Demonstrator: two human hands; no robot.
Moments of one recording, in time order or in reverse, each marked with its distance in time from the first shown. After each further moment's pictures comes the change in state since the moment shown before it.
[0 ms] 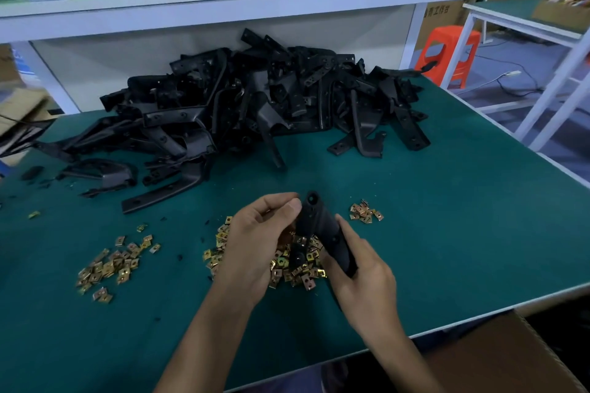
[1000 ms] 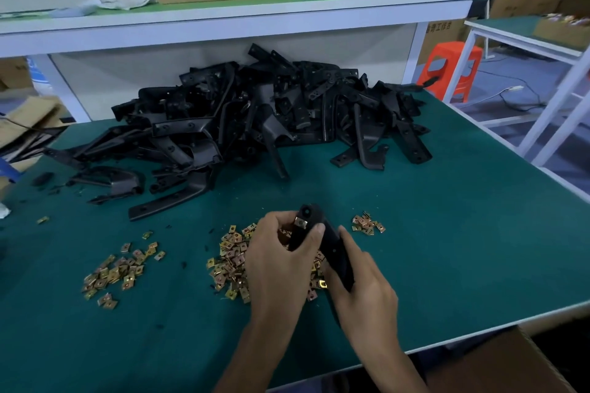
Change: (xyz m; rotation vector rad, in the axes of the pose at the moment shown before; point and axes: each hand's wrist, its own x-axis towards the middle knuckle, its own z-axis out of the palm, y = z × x) left_hand -0.017 -0.028 0.020 0.609 0.350 0.368; right_hand -0.006 -0.013 -0.001 -0.130 0.064 -0.039
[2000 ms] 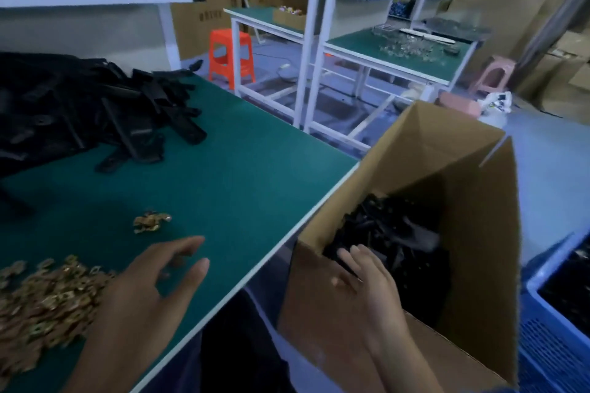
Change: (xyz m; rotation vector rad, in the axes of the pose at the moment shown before) left_hand -0.065 0.031 0.049 0.021 -0.781 0.366; right_hand -0.103 0.103 -0.221 1.035 0.661 0.929
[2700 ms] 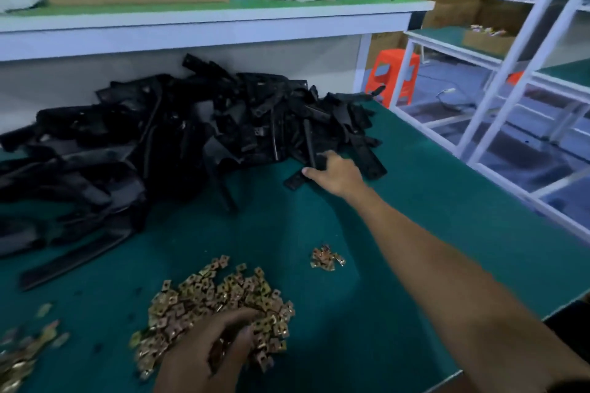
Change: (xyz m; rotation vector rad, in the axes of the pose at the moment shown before) left_hand -0.027 -0.072 -0.095 0.082 0.320 -0.380; right_hand 0.147 0.068 0.437 -1.531 -0.730 -0.716
